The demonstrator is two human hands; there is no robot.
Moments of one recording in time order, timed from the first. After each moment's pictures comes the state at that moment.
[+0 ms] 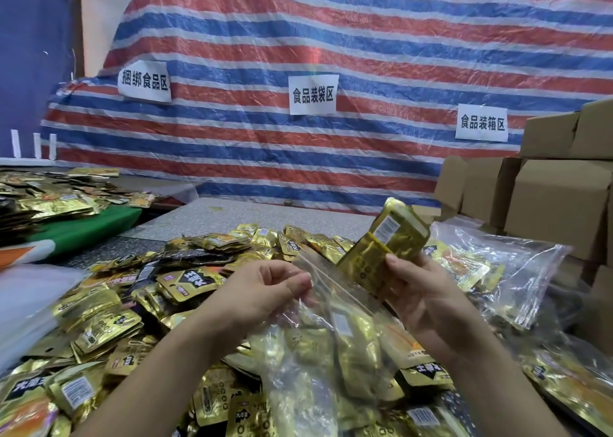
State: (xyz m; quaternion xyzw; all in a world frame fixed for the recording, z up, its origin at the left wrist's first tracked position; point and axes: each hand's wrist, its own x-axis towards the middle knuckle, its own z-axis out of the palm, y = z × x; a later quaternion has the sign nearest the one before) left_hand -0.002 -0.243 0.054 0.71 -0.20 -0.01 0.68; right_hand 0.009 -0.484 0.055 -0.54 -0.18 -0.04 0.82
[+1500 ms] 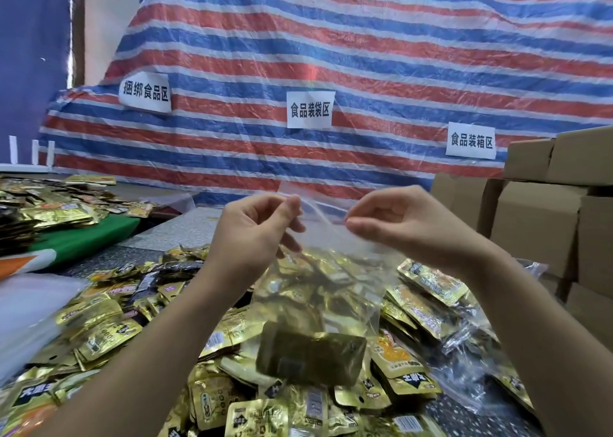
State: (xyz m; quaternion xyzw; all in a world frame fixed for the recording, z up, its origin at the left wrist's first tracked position) left_hand -0.005 -0.246 0.119 0.64 -0.24 0.27 0.67; right_hand -0.018 -0.467 0.178 -0.85 -0.38 -0.18 0.32
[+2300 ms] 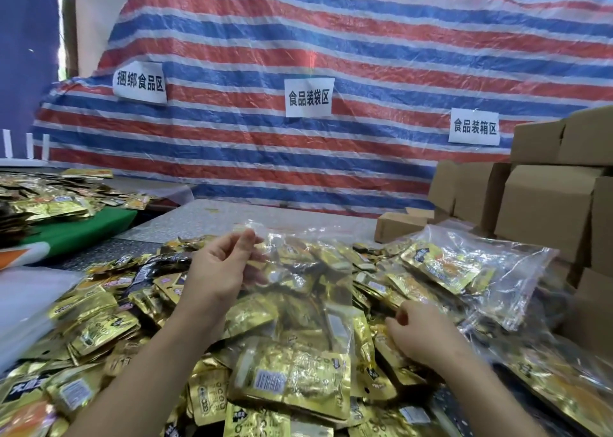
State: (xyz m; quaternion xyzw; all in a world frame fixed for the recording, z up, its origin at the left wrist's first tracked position) left_hand 0.027 -0.226 0.049 0.60 -0.09 0.20 0.77; right_hand 0.038 -0.517 0.013 -0.99 0.06 -0.10 0.12
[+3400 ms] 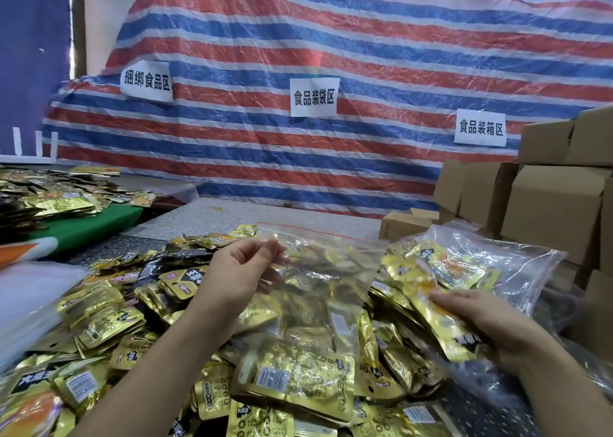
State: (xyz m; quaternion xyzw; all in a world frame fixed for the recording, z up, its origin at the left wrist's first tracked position) left_hand 0.018 -0.232 0.047 0.63 -0.13 0.16 0.75; right_hand 0.005 -0.571 0.055 -0.76 0.08 0.03 0.64
